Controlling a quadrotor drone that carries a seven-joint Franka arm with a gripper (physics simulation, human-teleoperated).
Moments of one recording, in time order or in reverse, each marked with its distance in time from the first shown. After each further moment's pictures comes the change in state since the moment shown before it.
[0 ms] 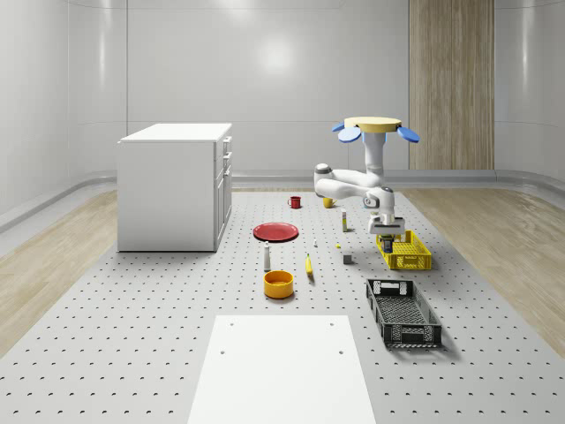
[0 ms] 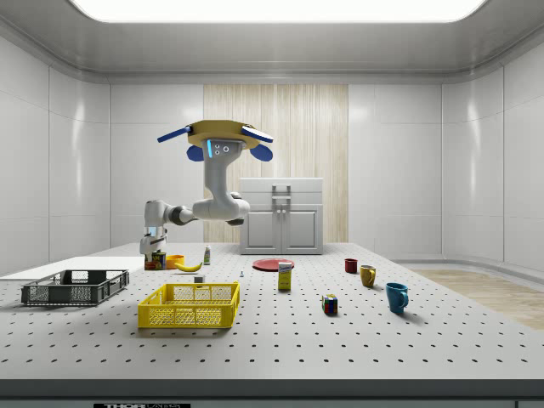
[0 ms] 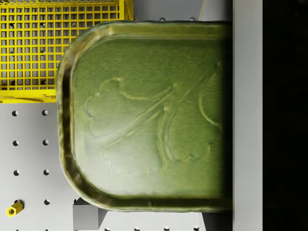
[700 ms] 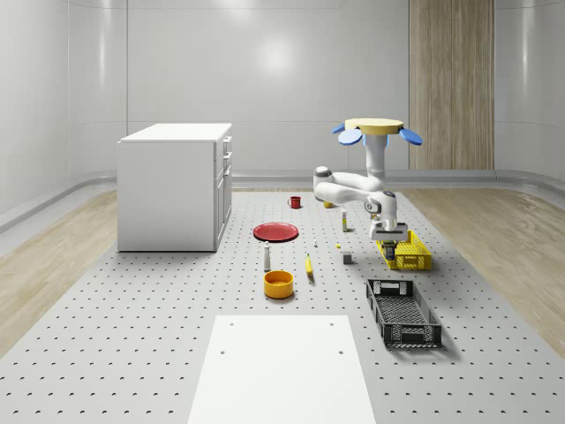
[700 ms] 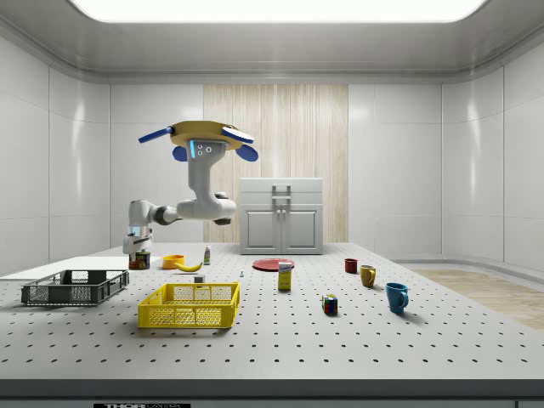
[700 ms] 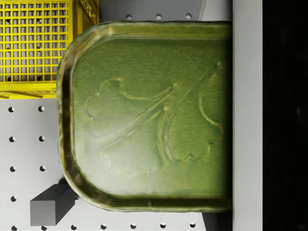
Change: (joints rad) arm -0.001 -0.004 0.001 0.000 0.002 0.004 0.000
